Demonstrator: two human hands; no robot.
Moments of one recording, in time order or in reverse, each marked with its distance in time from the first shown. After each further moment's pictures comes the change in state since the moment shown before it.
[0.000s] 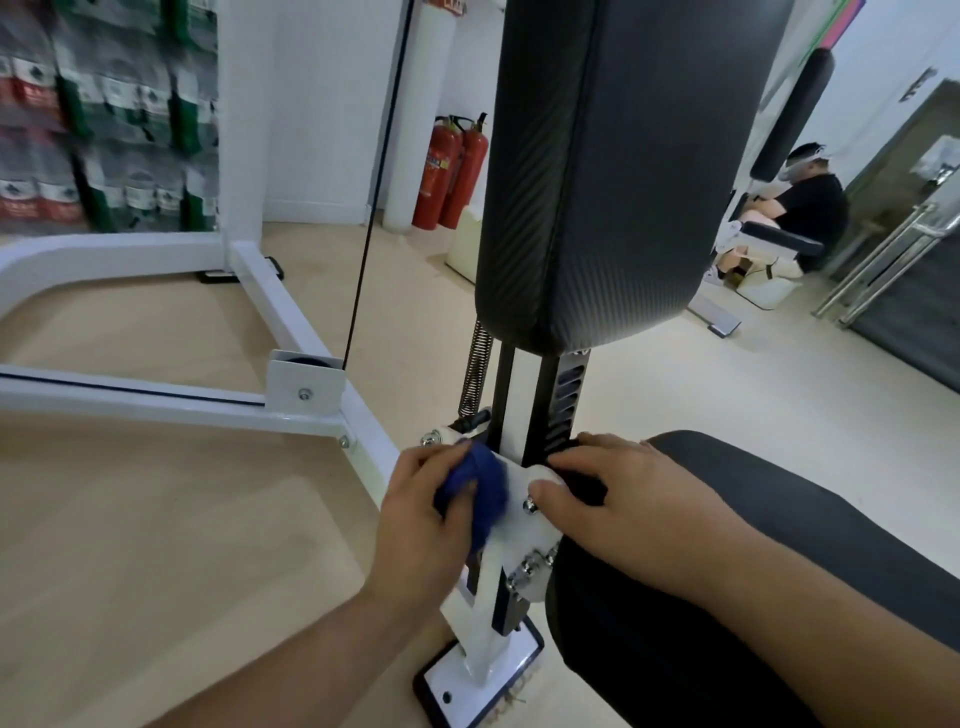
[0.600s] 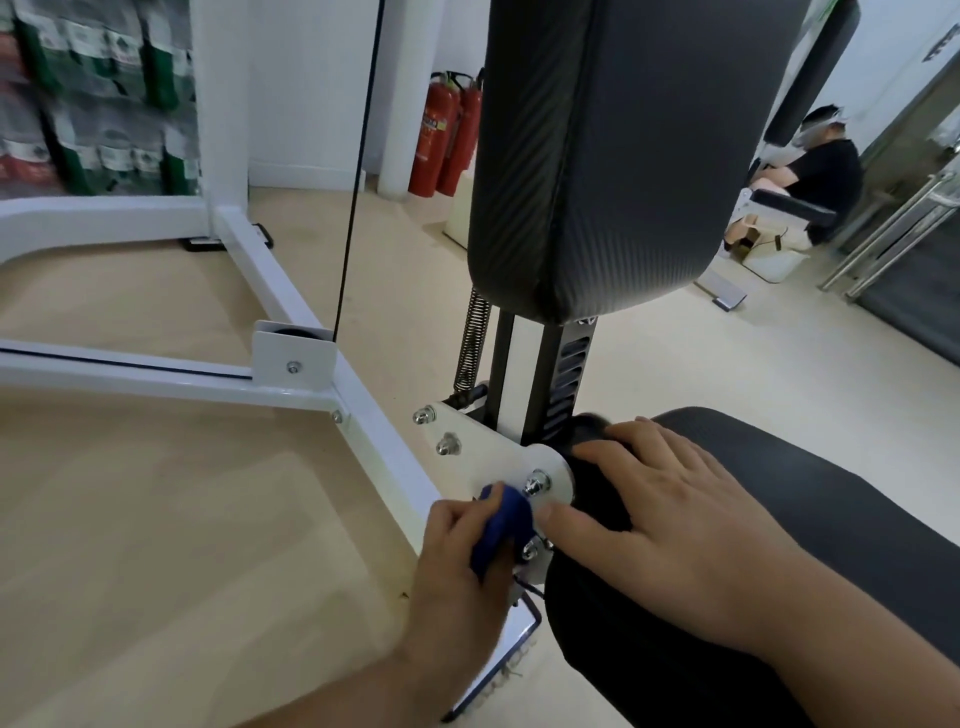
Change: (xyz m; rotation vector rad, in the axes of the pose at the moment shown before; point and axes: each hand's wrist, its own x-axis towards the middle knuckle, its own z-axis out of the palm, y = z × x) left_hand -0.057 -0.008 0.033 -0.075 -0.122 -0.113; right_hand -0.023 0.000 -0.002 -0.126 -0.097 0.020
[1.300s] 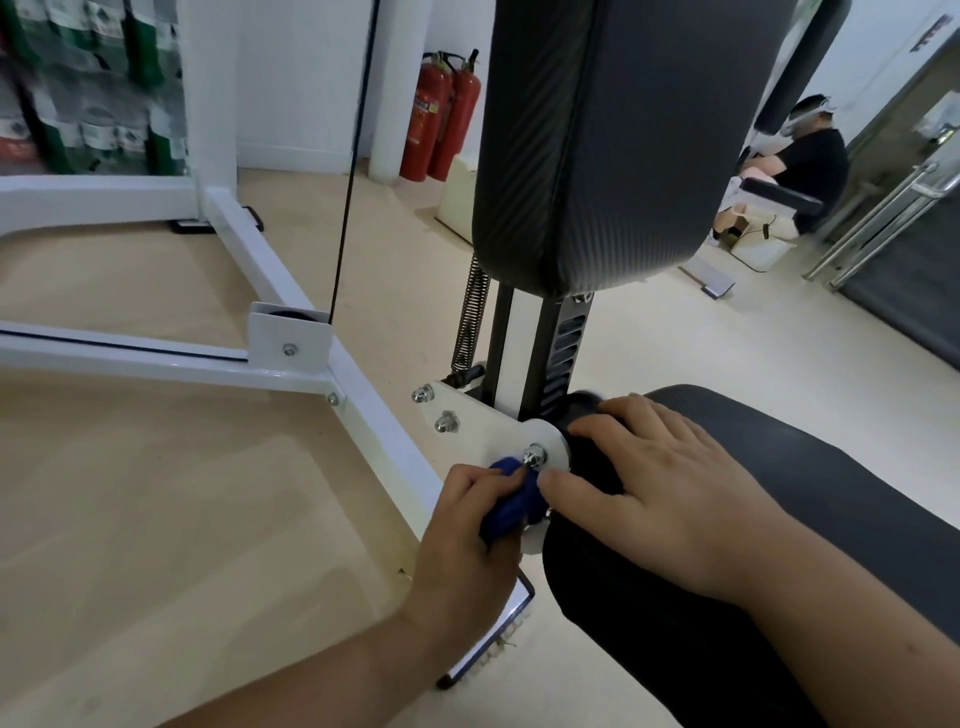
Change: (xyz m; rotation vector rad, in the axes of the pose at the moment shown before) left_hand -0.001 0.007 -0.005 0.017 -0.067 0.170; right_hand 0.000 -0.002 0.001 -0.033 -0.022 0.009
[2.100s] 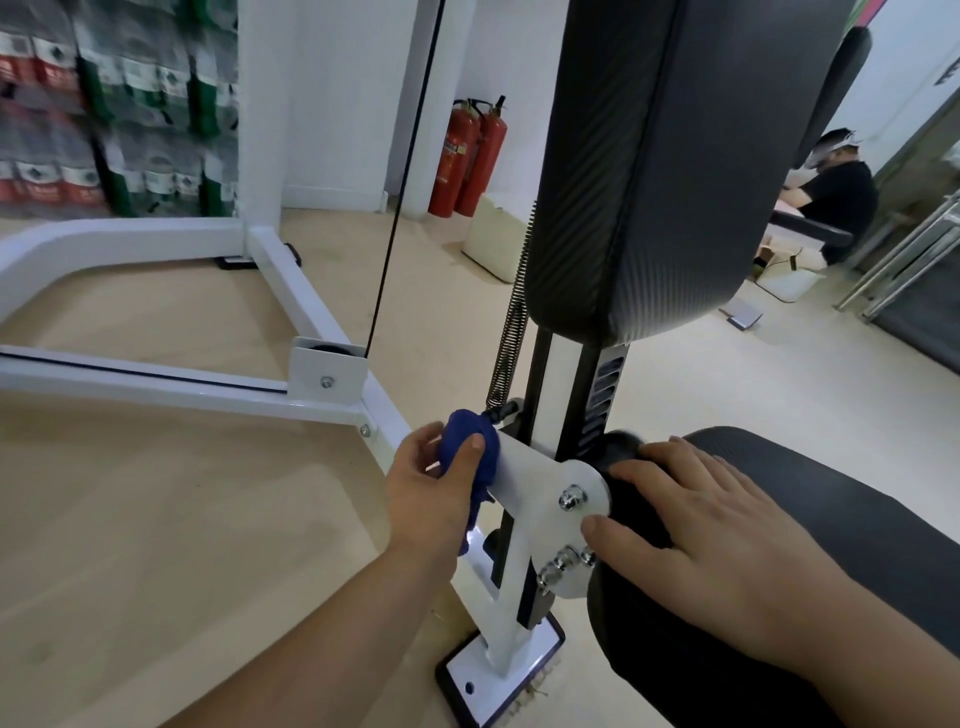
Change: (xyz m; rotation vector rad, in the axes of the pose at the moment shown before) left_hand 0.075 -0.004 -0.042 -0.427 0.429 -0.545; right_hand -0.003 -0.003 0.003 -0.060 0.015 0.001
